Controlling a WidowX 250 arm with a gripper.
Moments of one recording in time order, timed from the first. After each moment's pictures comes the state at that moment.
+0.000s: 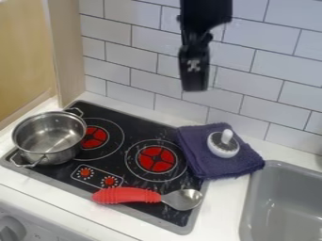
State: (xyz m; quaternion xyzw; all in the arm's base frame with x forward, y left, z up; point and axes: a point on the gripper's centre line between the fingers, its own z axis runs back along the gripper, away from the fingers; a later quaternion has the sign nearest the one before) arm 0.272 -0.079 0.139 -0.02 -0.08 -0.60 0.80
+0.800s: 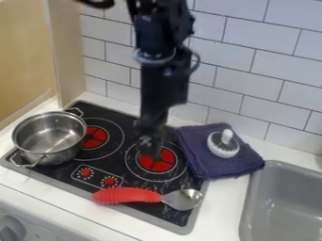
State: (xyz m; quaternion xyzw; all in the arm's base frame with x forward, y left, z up) arm 0.229 -0.049 0.074 0.02 -0.03 -0.61 0.79
